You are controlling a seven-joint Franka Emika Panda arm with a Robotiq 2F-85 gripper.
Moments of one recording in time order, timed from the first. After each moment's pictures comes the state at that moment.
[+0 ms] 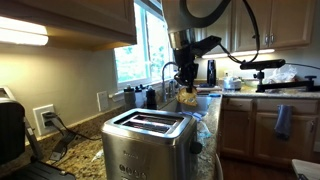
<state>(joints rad) -0.07 -0.18 0.02 -2.16 -0.38 2.01 0.34</state>
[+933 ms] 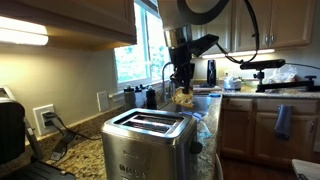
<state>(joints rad) -0.05 -0.18 0.05 -2.16 -0.38 2.01 0.34</state>
